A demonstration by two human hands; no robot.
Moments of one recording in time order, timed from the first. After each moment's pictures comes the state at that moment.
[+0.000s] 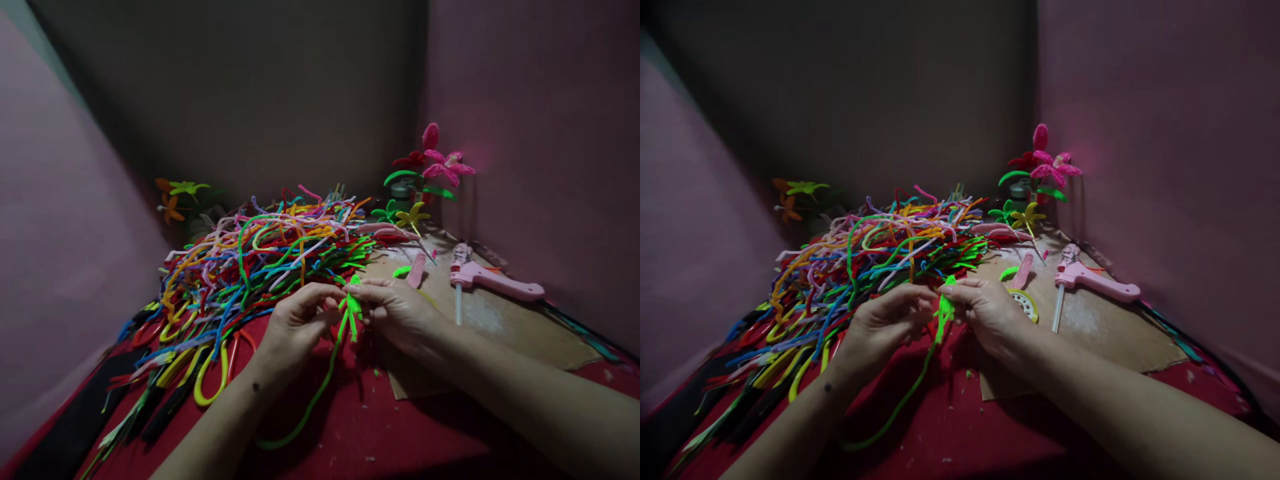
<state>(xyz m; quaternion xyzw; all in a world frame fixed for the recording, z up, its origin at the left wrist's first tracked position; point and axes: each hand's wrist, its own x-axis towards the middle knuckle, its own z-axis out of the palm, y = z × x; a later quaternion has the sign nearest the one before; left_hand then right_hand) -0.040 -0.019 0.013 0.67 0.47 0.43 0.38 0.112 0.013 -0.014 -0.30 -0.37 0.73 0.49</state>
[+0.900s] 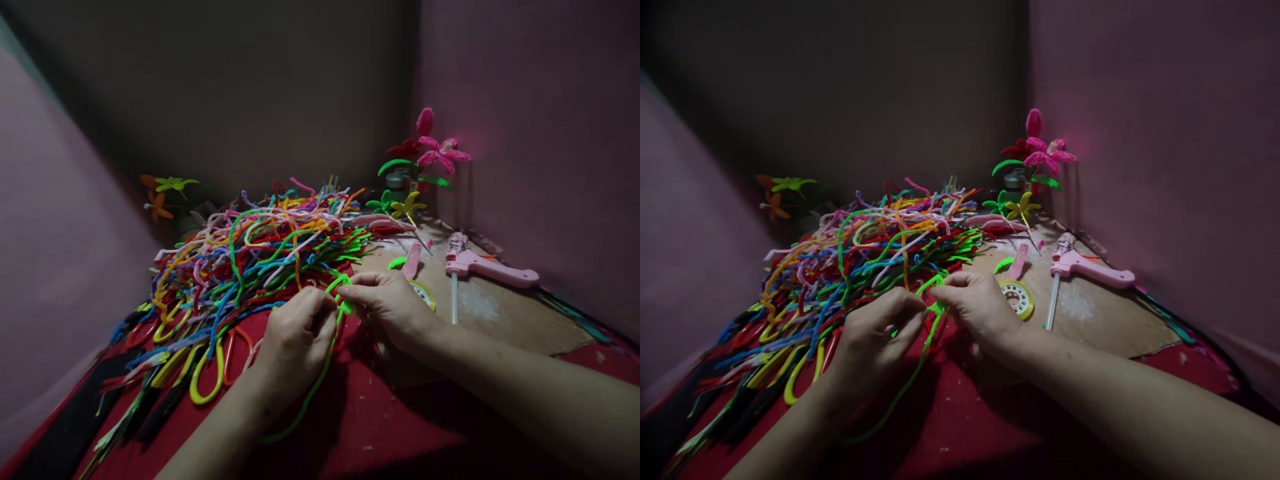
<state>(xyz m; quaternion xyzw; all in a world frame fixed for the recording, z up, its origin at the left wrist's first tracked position) -0.035 -0.030 0.010 0.82 0.45 0.34 0.05 0.113 0.008 -0.018 -0.38 -0.52 0.60 0.48</state>
